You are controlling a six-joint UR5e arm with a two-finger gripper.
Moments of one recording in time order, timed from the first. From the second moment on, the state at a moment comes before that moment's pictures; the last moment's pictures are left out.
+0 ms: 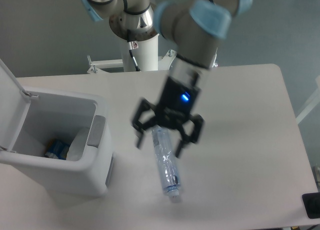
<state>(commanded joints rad) 2.55 -1.98 -1.51 -0.82 1.06 0.27</state>
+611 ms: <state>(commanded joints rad) 2.44 -2.18 -1.34 -1.18 1.27 0.27</state>
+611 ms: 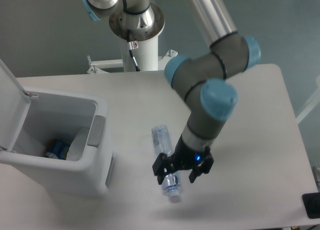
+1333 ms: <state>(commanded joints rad) 2.38 -2.25 -1.34 -1.20 1.49 0.25</state>
